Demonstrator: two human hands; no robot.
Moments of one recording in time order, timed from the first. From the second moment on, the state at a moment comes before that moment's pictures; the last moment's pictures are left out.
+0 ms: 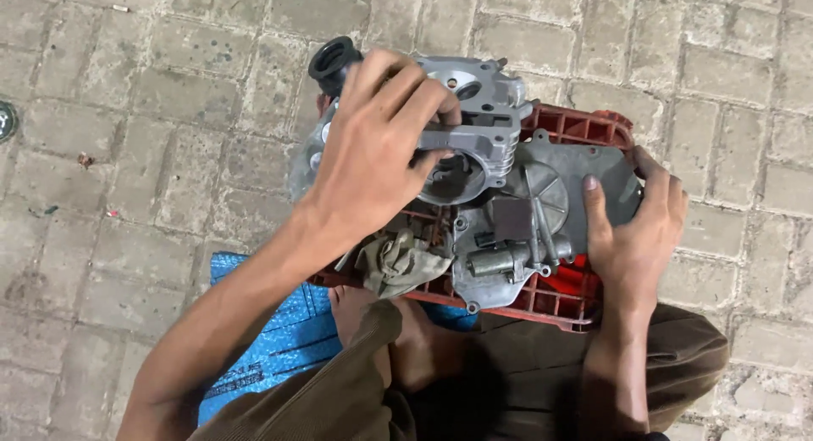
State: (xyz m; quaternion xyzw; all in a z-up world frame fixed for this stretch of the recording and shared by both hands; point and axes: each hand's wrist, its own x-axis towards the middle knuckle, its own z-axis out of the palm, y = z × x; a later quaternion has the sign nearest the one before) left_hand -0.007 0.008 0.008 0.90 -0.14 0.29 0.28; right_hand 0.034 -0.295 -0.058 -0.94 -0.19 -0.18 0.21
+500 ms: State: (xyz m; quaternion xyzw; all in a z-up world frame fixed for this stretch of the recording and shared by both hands) left_hand 0.039 0.033 0.041 0.89 -0.27 0.18 0.32; right_hand 0.036 -0.297 -0.059 -0.95 -0.18 -0.16 0.21
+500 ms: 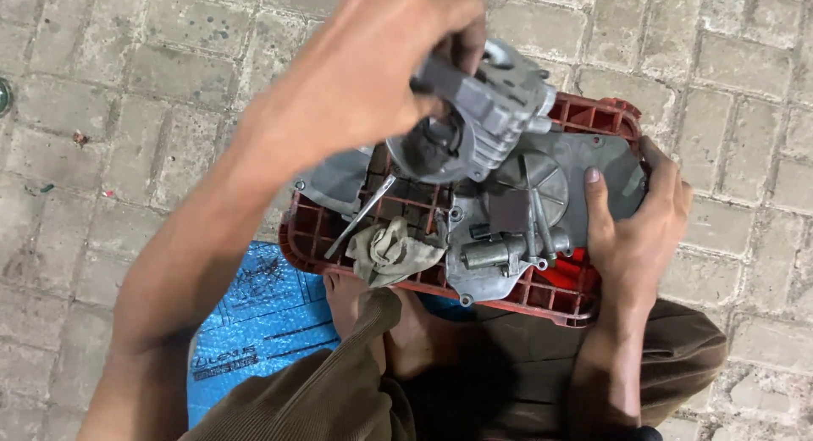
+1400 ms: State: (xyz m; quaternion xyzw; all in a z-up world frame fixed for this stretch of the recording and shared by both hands) left_hand 0.015 0.059 0.038 0.89 -0.32 0.14 0.28; right_hand 0.043 -0.302 -0.062 -0.89 -0.24 -0.34 0.19
